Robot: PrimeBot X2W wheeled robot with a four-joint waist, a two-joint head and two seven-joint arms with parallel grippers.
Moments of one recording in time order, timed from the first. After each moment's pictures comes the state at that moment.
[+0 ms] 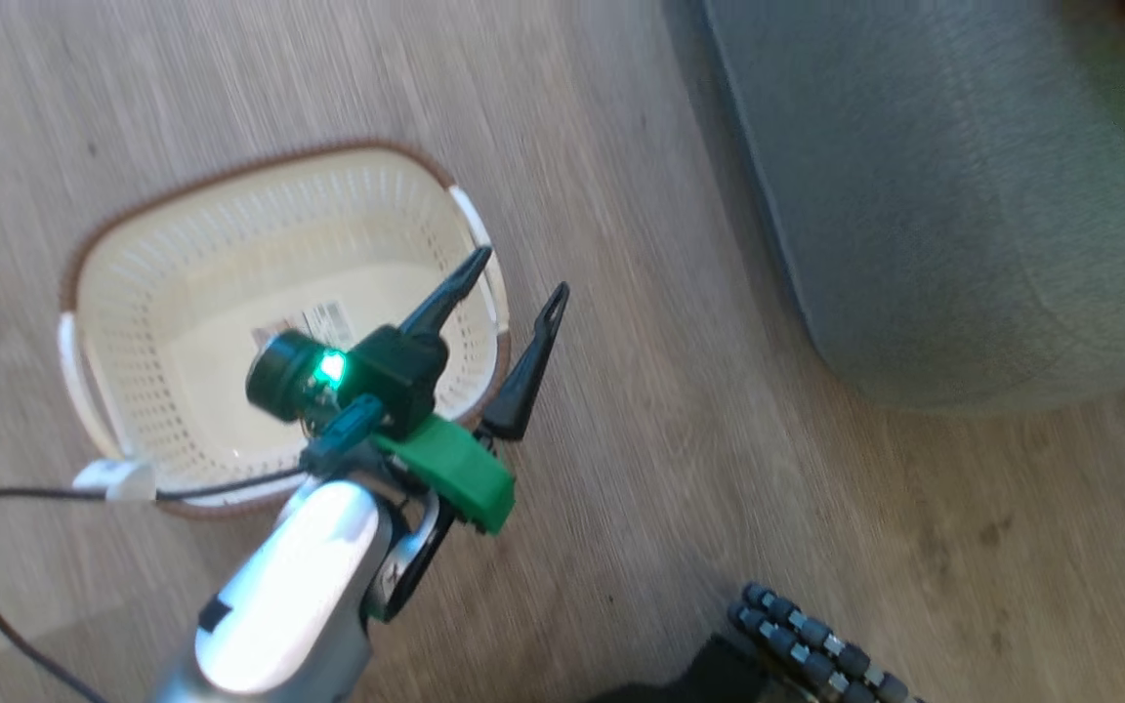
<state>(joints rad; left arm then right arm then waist) -0.45 0.19 -0.62 0.15 -0.36 0.06 -0.18 -0.82 -0.46 -0.14 0.81 0.35 0.13 -0.26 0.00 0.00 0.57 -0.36</state>
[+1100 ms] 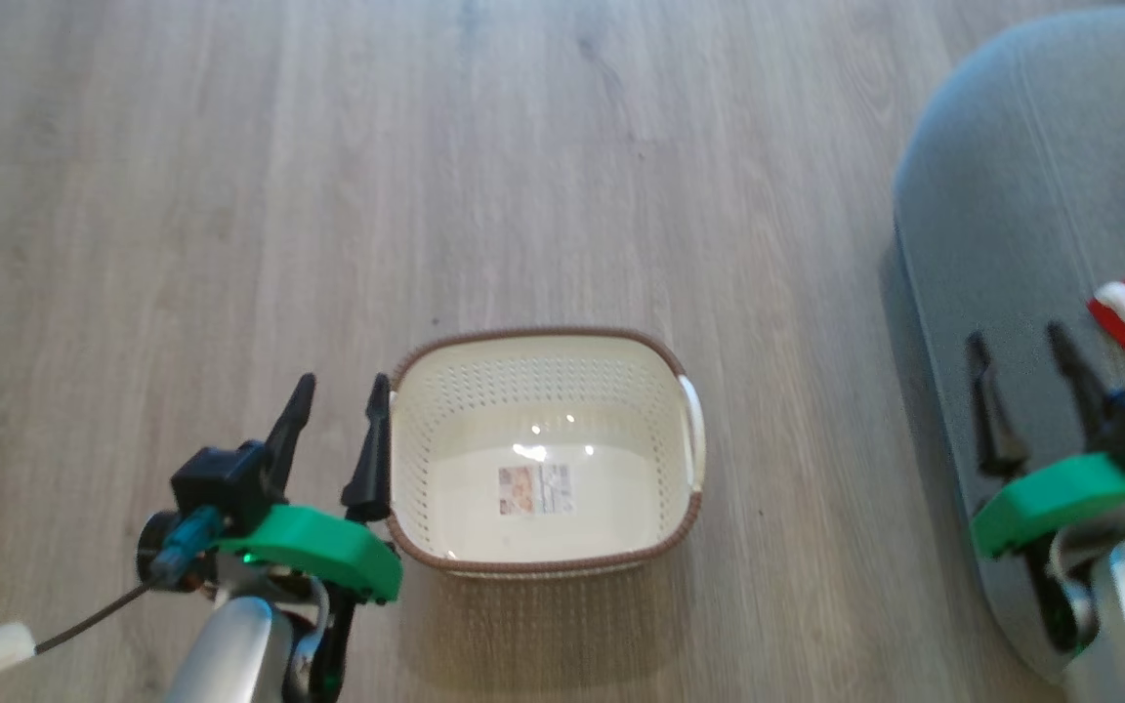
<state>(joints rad) -0.15 0.08 -0.25 0.23 -0.37 0.04 -0.25 -0.21 -0.23 -0.05 0.36 0.20 0.13 -0.25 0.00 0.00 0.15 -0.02</state>
